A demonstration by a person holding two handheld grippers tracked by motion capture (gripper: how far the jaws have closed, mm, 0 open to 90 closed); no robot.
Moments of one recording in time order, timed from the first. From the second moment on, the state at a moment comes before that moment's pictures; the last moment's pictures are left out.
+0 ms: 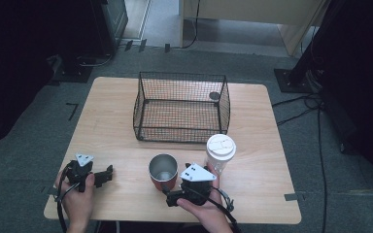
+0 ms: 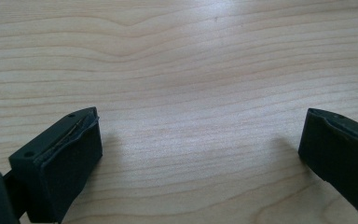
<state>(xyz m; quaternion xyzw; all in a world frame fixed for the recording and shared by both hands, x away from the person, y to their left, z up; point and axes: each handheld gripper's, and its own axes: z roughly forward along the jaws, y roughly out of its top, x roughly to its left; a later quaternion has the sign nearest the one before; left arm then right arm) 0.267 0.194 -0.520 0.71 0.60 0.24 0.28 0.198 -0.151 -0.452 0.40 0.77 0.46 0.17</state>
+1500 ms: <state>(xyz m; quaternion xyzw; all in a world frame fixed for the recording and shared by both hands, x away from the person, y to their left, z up) 0.267 0.194 -0.520 0.71 0.60 0.24 0.28 0.212 -0.112 -0.460 0.39 0.78 0.45 0.20</state>
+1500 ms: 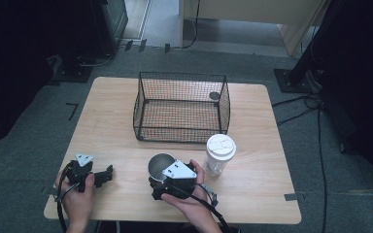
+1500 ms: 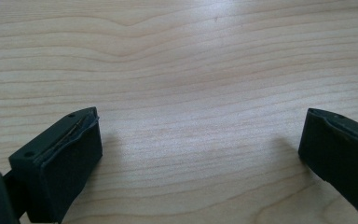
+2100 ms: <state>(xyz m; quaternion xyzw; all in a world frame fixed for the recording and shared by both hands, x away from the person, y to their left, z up) 0.267 0.194 -0.520 0.71 0.60 0.24 0.28 0.220 -0.108 -0.441 0.40 0.76 0.47 0.21</state>
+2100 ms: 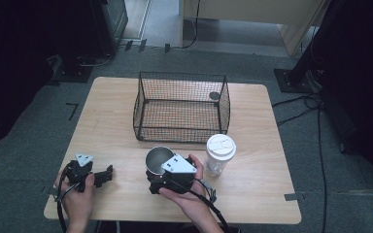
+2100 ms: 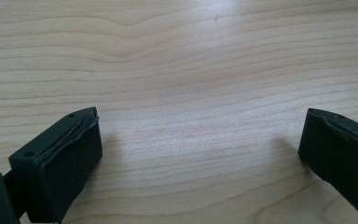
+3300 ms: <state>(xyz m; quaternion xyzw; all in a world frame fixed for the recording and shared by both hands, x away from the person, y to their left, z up) 0.267 0.194 -0.520 0.71 0.60 0.24 0.28 0.253 -0.096 -0.390 0.39 0.73 0.49 0.26</state>
